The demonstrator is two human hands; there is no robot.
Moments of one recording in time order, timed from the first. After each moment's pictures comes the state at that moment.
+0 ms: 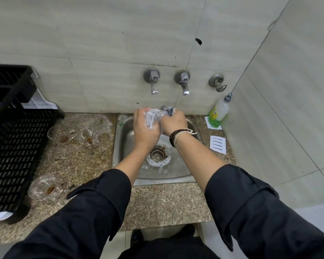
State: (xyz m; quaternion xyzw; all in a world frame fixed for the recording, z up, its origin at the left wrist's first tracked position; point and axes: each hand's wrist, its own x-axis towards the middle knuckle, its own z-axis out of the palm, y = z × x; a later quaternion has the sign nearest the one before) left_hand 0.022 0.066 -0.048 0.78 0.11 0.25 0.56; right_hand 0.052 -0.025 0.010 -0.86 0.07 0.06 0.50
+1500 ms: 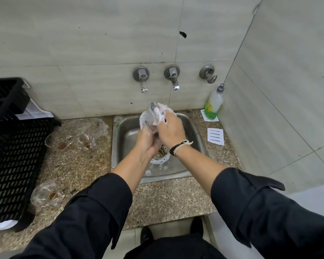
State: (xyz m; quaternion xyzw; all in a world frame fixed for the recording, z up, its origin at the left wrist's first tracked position) left_hand 0.011 0.029 -0.038 0.36 0.29 -0.04 0.89; right_hand 0.014 -0.049 0.002 -0.85 -0.08 -0.05 0.51
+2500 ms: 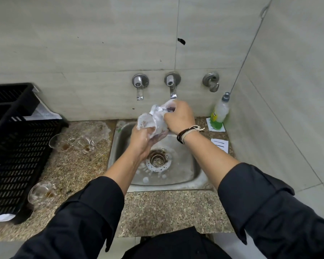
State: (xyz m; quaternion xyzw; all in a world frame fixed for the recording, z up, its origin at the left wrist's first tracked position) left_hand 0.042 0.011 -0.031 0.46 0.23 0.04 0.86; right_hand 0.095 -0.109 0.030 -0.88 -0.14 -0.04 0.46
